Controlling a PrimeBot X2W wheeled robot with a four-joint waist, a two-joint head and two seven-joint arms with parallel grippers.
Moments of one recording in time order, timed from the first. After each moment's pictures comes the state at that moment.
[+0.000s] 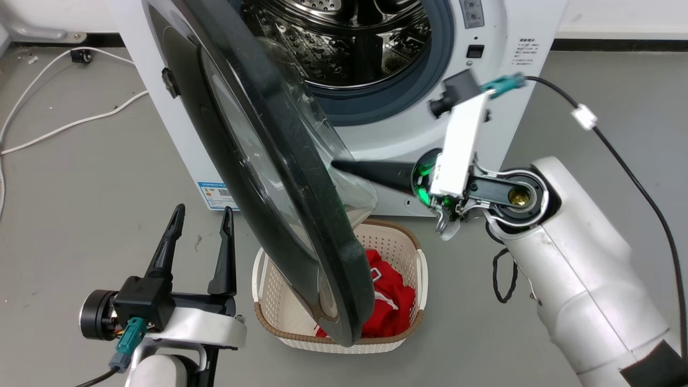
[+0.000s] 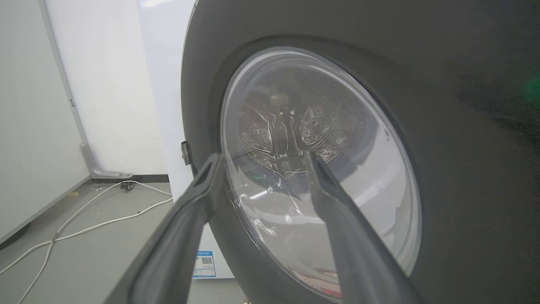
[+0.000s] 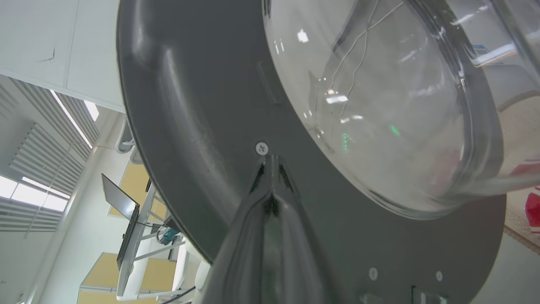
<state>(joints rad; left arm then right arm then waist) -0.10 0.05 0.00 0.04 -0.07 -0.11 -0.26 -0.85 -0.07 0.49 0.57 1.55 0.13 0.82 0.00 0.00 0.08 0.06</state>
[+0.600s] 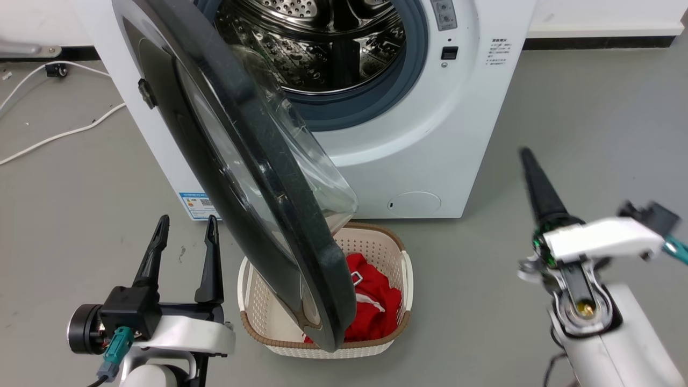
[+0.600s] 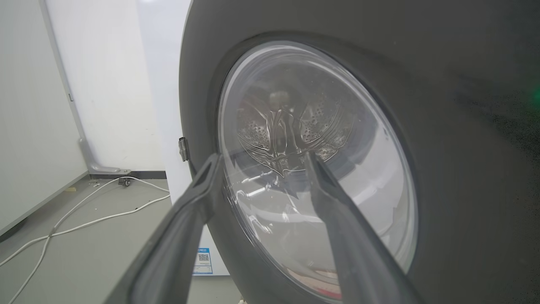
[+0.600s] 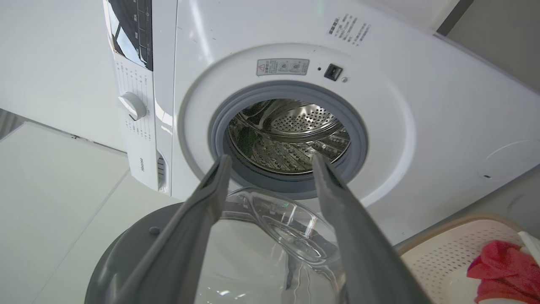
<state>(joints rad) -0.08 0.05 0.04 0.04 -0.08 -0.10 -0.26 -0.42 -0.11 0.18 0.39 1.39 0.13 -0.06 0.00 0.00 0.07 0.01</state>
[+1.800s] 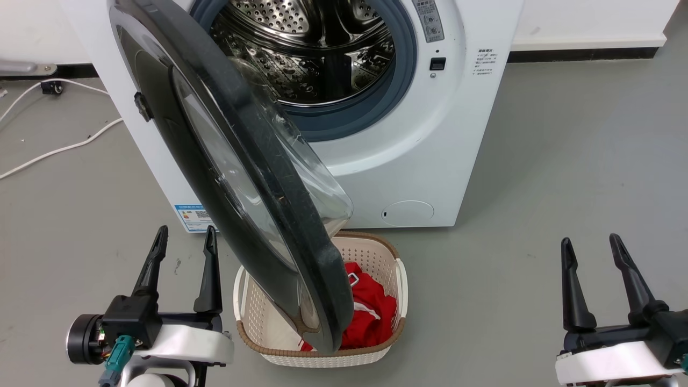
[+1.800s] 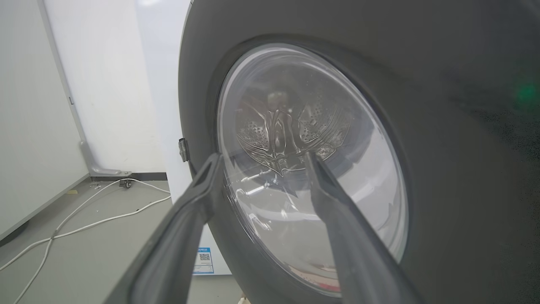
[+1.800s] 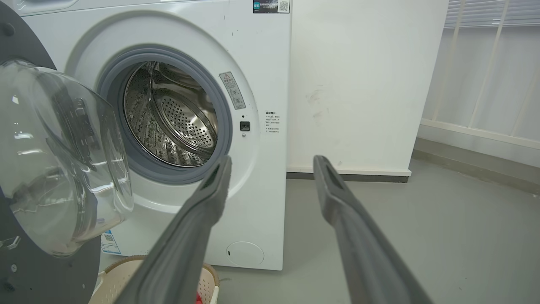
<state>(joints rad) -0.05 0.05 0.05 0.04 -0.07 -0.09 -0.26 0.06 -0.05 -0.07 -0.06 0.05 0.13 -0.26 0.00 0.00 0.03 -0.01</state>
